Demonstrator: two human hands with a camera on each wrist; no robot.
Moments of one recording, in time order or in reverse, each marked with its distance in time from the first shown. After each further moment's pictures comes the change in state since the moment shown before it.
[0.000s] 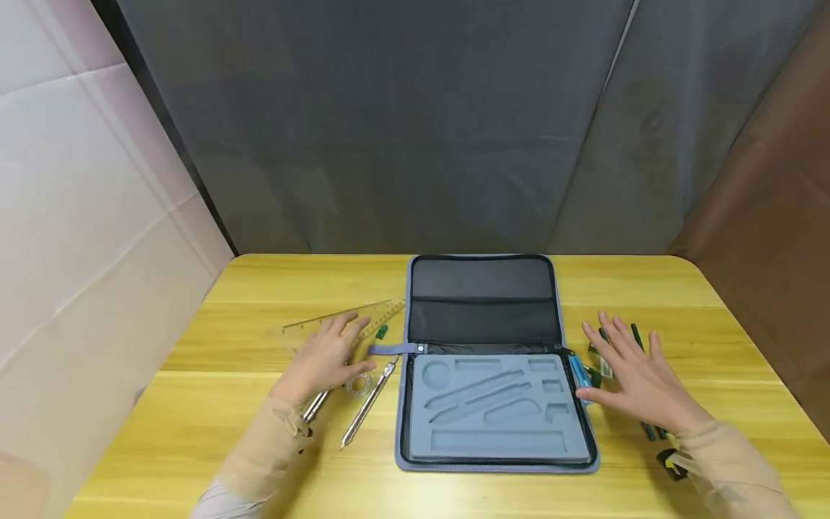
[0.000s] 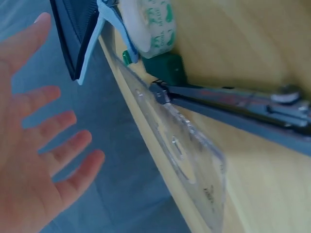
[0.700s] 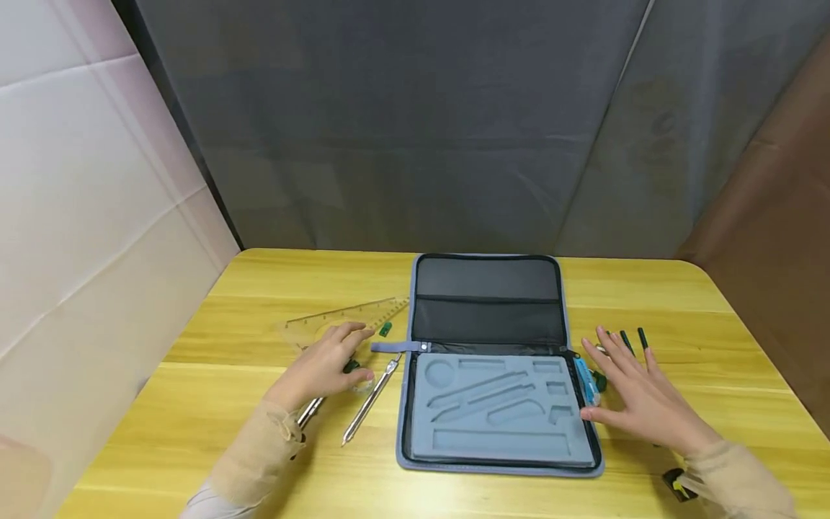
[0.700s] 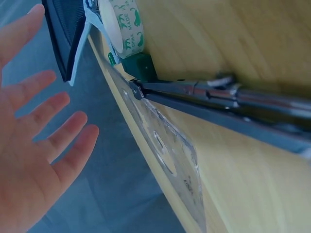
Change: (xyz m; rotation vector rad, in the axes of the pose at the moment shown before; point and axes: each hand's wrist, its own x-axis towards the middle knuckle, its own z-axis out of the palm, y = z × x) left_hand -0.015 -0.001 0.003 -0.128 -0.065 0.021; right_hand -0.011 -0.009 0.006 0.069 -0.019 -0.044
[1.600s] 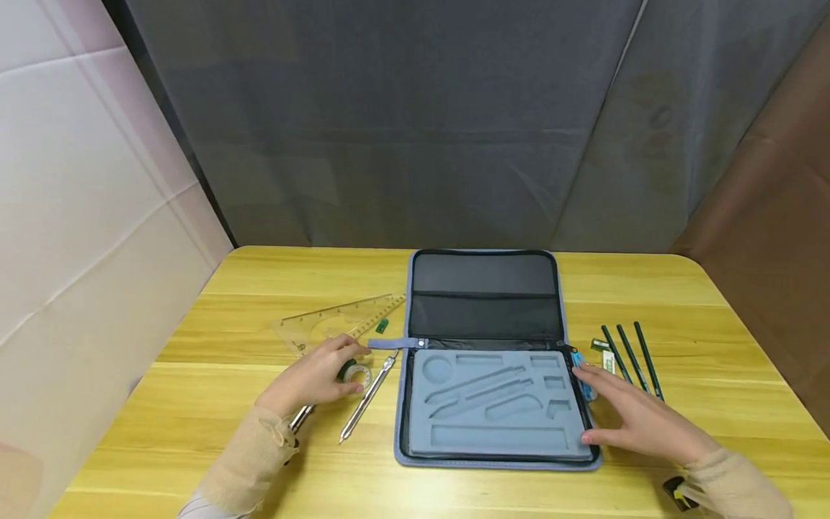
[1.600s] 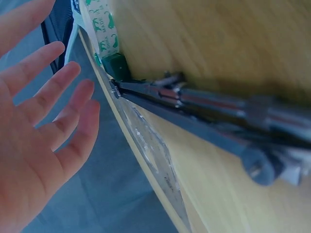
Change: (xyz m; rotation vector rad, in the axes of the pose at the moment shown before) left_hand -0.009 -0.005 0.010 -0.050 -0.064 0.062; right_hand -0.014 -0.008 0.008 0.184 -0.138 -0.023
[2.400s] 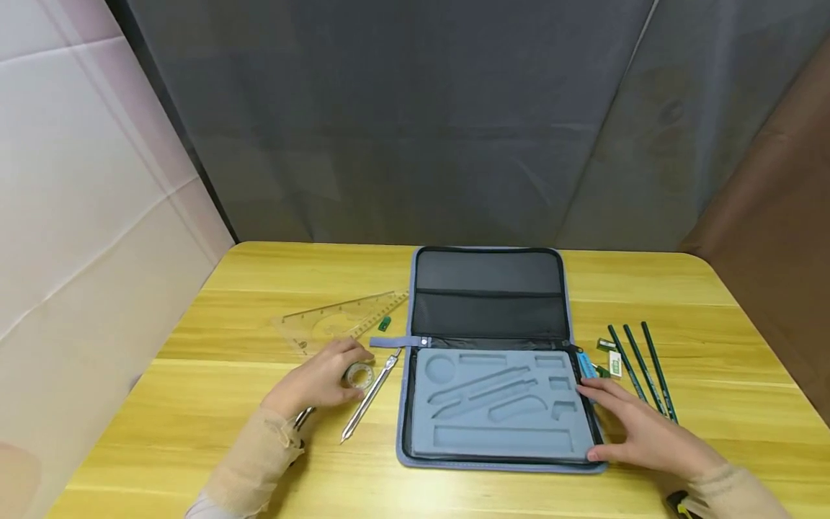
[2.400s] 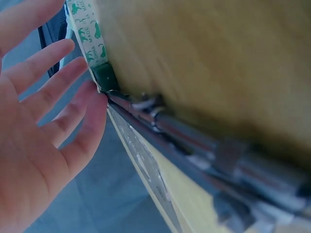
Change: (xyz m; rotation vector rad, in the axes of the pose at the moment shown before) left_hand 0.001 -0.004 0.009 -0.036 -0.034 0.026; right_hand -0.005 0.003 0.016 0.012 -0.017 -0.007
